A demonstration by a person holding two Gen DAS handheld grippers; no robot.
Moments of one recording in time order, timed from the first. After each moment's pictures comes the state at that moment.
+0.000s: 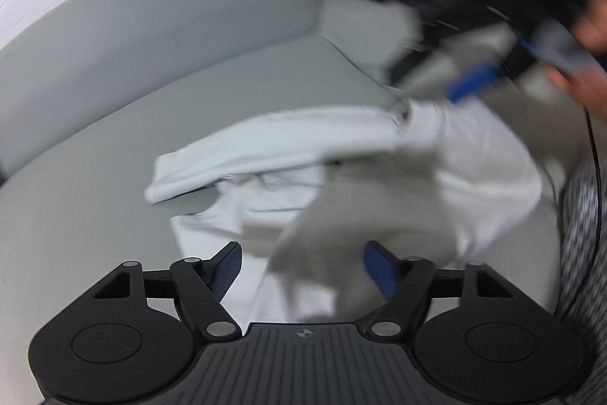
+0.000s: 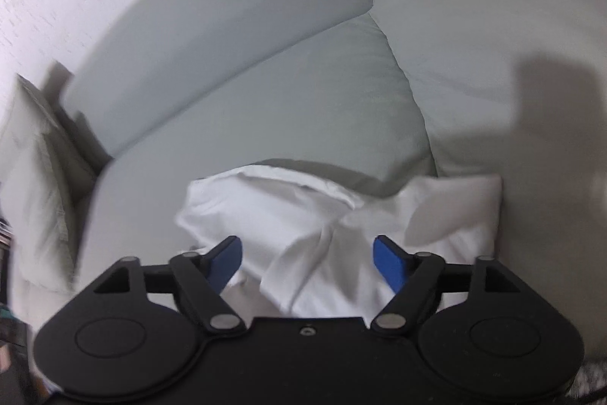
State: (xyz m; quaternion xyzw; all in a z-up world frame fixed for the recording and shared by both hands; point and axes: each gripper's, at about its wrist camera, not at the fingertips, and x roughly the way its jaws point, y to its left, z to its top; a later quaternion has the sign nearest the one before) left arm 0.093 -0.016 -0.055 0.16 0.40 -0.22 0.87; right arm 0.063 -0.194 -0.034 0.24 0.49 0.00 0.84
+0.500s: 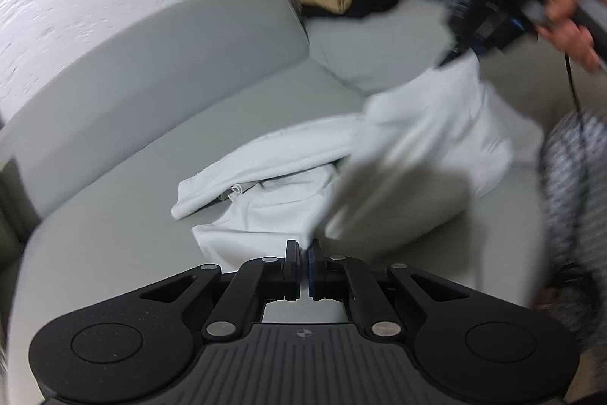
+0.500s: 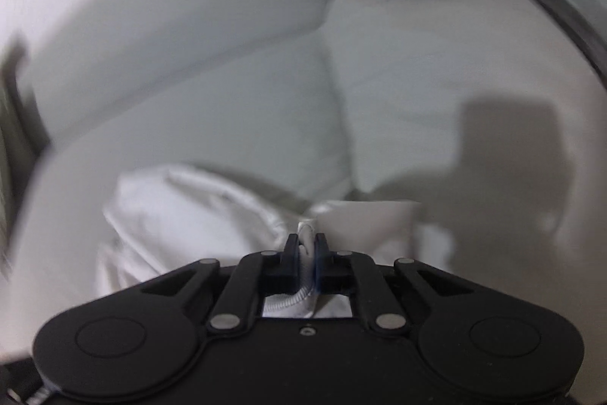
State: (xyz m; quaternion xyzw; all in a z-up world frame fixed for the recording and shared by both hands) left arm 0.006 -0.008 -0.027 0.19 0.34 -0.20 0.90; right arm -0.004 -0.244 -0.021 0.22 0.46 -0.07 0.86
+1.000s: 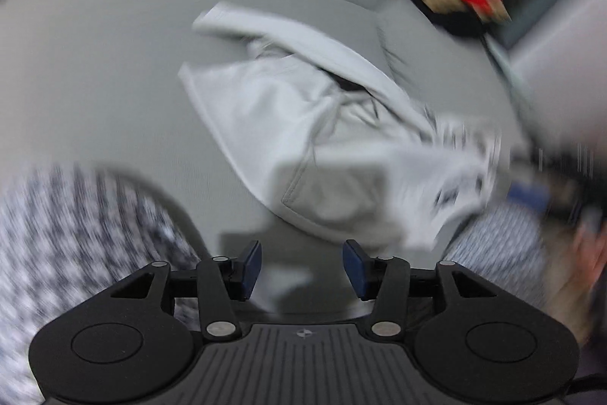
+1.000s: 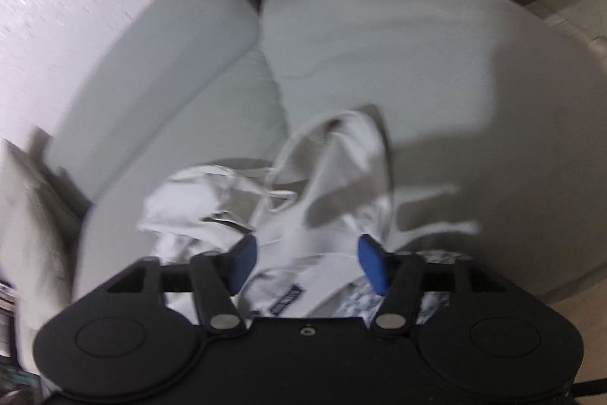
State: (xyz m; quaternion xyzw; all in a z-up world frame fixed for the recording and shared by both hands) left arm -0.023 0.055 -0.045 -0.21 0.51 -0.13 0.83; right arm -0.126 -0.297 -0.034 0.36 0.41 -0.05 0.84
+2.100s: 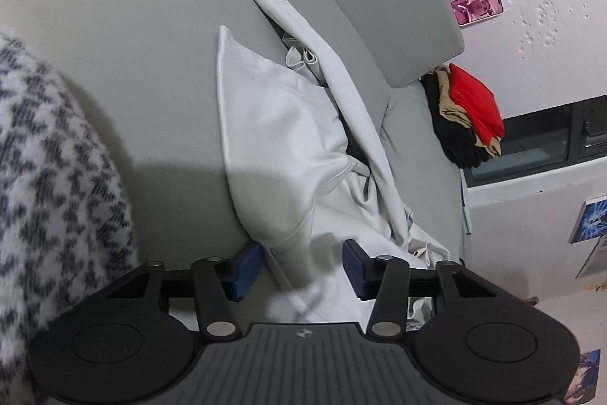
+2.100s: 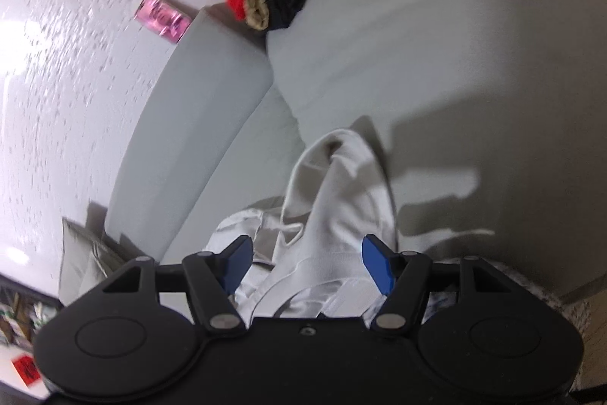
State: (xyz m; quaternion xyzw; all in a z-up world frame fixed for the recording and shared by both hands) left arm -0.002 0.065 -0.091 -0.44 0.45 -0.12 0.77; right arm -0.135 -0.344 -0.069 0.48 0.33 -0.03 0.81
